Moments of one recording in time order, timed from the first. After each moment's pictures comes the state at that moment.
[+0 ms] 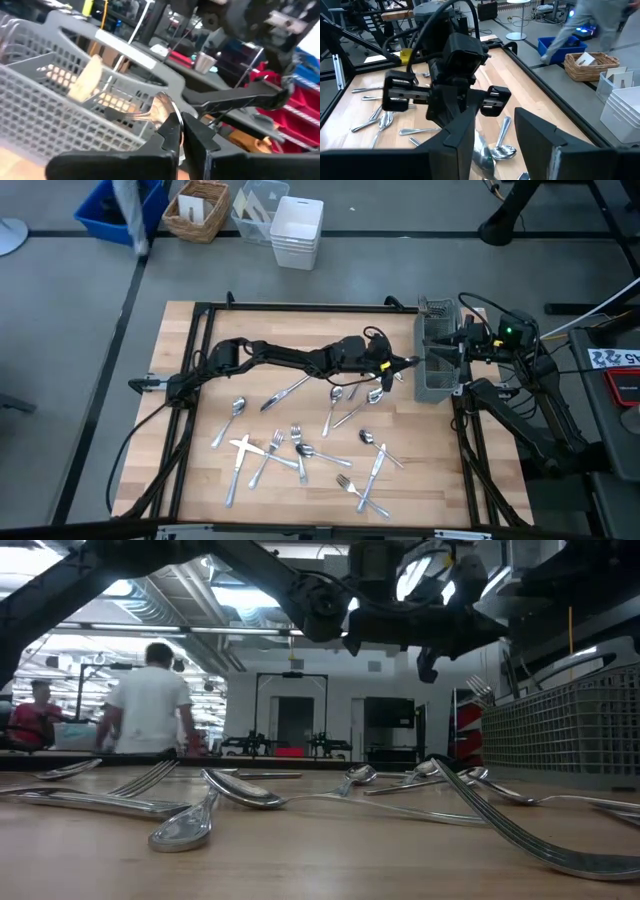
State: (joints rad) left arm 0.12 2.35 1.78 0.58 0.05 -0.44; right arm -1.09 0.39 0.75 -0.76 -0.83 -0.24
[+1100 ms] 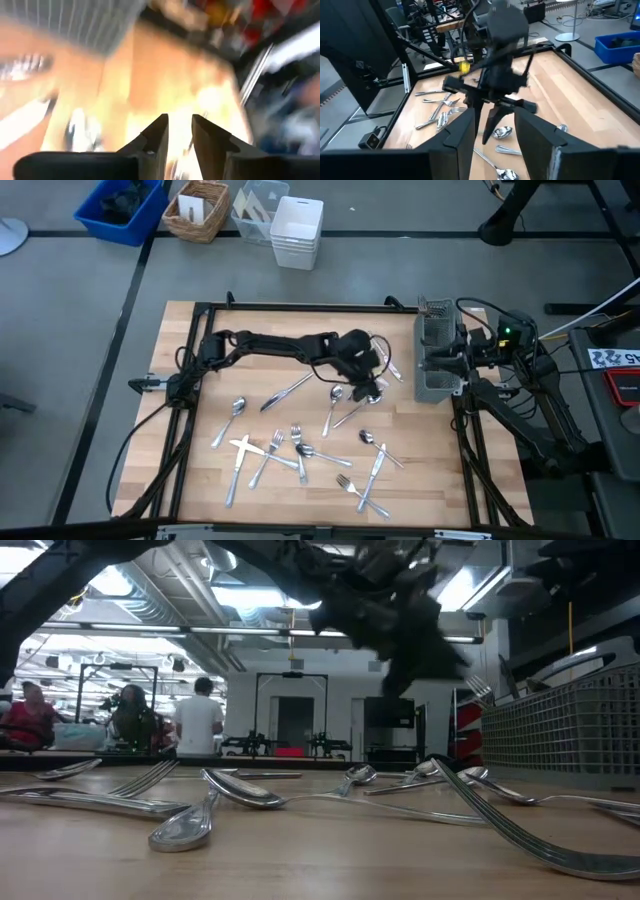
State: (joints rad) left arm 0.17 2.21 1.78 -0.25 0.52 -0.29; right arm -1.09 0.39 0.75 -0.80 -1.08 -0.18
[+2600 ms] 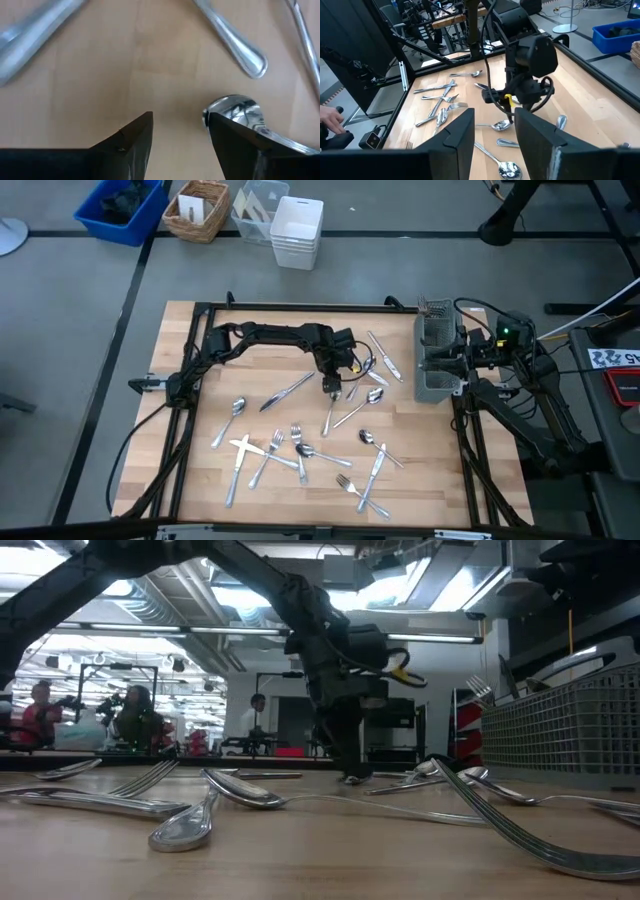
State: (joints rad) left arm 0.27 2.27 1.77 -0.79 0.24 0.10; right arm -1.09 0.39 0.75 -0.84 -1.07 -0.18
